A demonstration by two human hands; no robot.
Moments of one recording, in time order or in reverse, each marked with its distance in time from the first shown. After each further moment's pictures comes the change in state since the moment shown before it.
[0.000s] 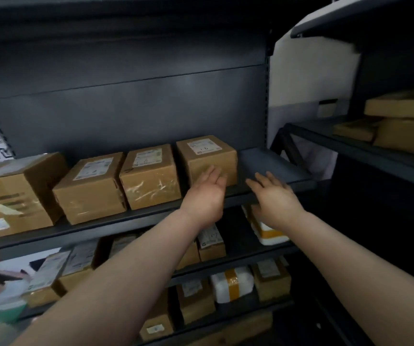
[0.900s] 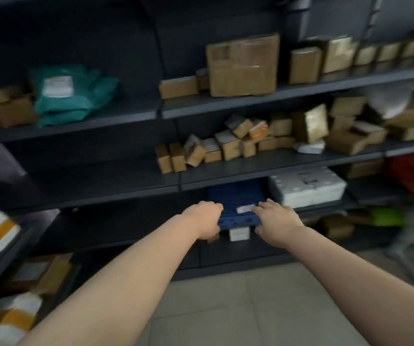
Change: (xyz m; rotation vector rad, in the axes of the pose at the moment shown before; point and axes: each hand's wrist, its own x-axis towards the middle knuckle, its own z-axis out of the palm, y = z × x) left_hand -0.406 0.376 -0.055 -0.058 -0.501 1.391; right_hand -0.692 -0.157 -0.060 -0.002 -0.278 1.426
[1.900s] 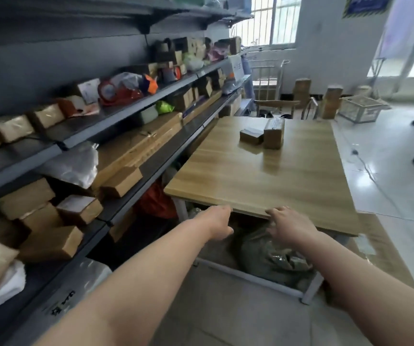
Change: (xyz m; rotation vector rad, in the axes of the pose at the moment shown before) left_hand 0.298 0.698 -0.076 0.137 -0.129 1.006; right_hand -0.277 0.593 0.010 0.237 0.120 1.211
